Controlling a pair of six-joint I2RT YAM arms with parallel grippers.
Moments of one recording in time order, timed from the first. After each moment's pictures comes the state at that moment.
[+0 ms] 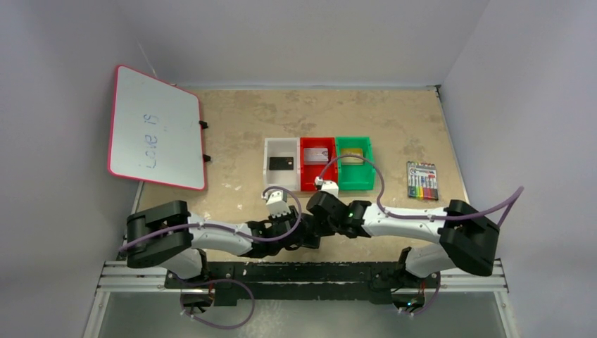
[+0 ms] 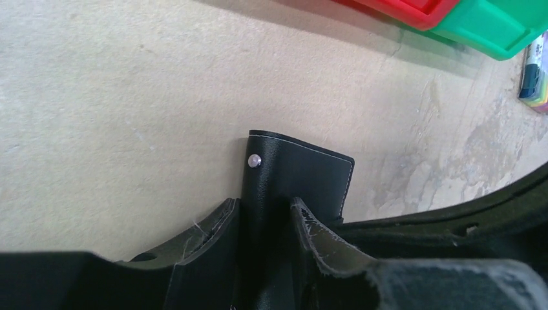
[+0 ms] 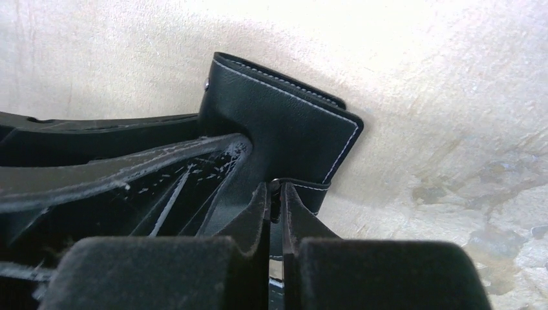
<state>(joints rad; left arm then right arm) -1.29 1.49 0.52 0.09 -0.58 -1.35 1.11 1.41 0.72 -0.37 0.22 0.93</state>
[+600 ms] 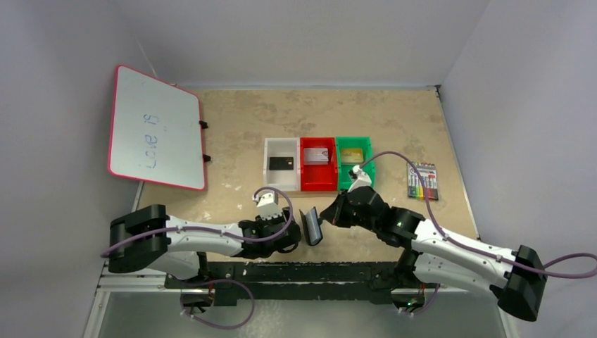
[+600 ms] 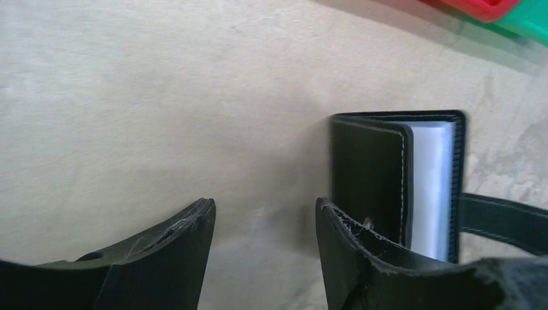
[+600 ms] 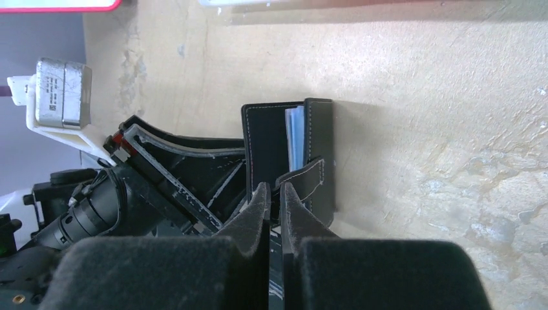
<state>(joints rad) -1.31 1.38 0.56 -0.17 -0.65 -1.42 0.98 0.88 0.54 -0.31 0.16 1.01</state>
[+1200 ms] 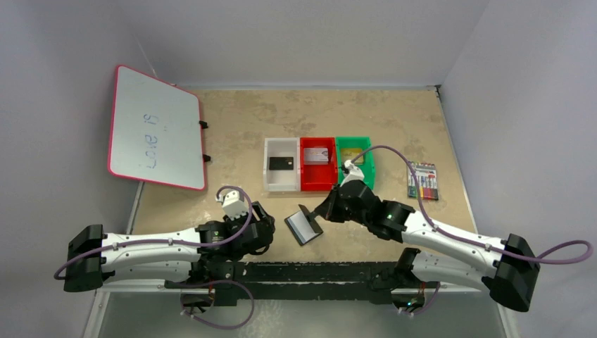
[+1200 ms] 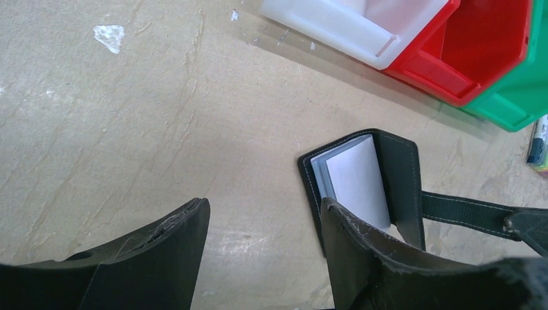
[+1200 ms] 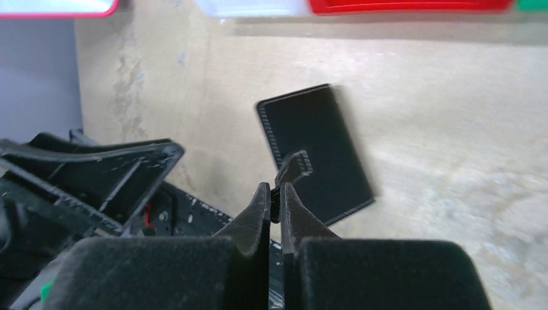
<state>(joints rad) -1.31 0.93 0.50 -0.61 -0.79 -1.53 0.97 1.01 0.63 -0.27 0.14 0.96</state>
